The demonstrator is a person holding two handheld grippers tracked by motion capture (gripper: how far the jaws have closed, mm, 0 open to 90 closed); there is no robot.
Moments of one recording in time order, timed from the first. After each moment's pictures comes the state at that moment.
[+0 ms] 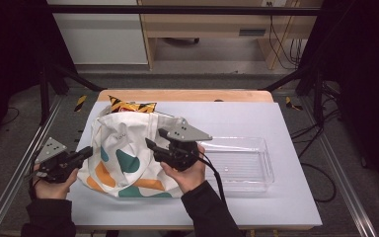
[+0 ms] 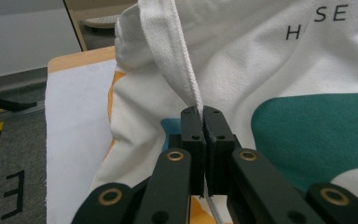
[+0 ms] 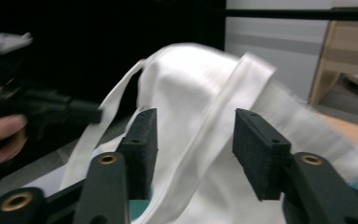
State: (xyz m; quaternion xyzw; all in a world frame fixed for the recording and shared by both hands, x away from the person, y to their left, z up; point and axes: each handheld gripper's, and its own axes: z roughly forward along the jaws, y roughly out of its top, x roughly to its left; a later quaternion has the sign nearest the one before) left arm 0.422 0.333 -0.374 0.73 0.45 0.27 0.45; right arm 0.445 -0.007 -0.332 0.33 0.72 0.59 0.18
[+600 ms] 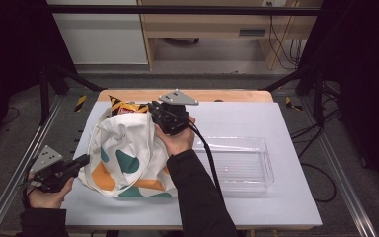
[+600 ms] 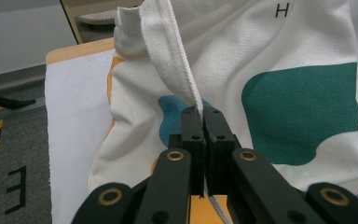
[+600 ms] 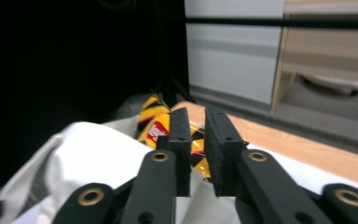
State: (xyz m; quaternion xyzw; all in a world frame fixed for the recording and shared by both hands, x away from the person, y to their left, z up) left arm 0.405 0.340 -0.379 0.73 0.44 0.27 0.44; right arm 0.516 0.020 -0.304 0.39 0.70 0.56 0.22
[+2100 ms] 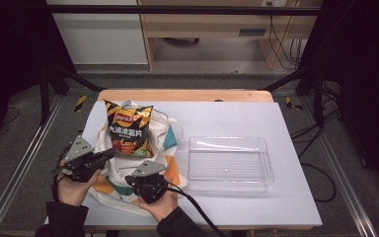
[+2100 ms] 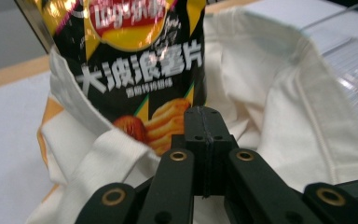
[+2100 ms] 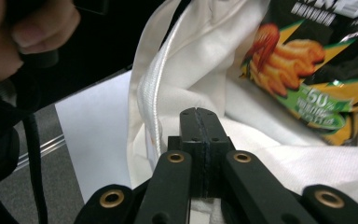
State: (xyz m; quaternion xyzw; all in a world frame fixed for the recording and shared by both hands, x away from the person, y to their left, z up) left arm 0.430 0.278 -0.373 0.77 0.40 0.25 0.43; right arm 0.409 0.069 -0.422 0.29 0.81 0.51 0.09
